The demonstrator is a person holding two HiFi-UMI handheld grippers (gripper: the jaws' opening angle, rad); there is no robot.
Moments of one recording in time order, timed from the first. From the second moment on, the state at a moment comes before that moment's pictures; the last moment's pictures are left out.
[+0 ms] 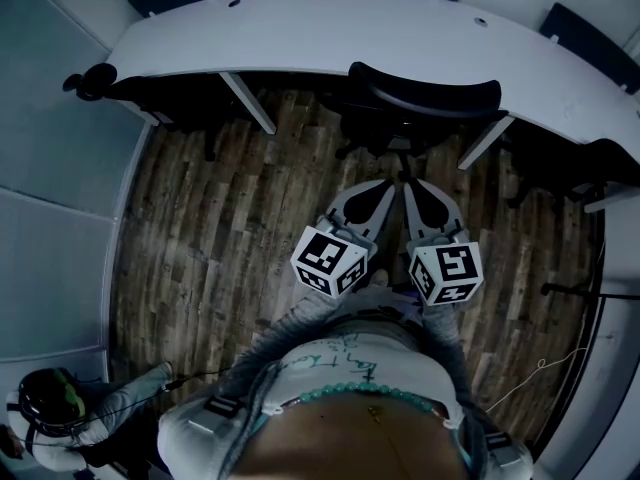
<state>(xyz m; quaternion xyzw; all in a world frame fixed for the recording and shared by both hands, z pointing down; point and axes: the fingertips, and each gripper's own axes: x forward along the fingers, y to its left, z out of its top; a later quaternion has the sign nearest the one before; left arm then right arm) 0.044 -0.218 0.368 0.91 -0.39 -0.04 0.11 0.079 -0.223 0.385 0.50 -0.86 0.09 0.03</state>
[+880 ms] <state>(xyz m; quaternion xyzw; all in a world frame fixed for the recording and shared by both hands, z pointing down) 0.065 -0.268 0.371 0.93 -0.36 -0.02 0.11 0.098 -0.274 0.383 0.53 -0.84 0.08 0.04</state>
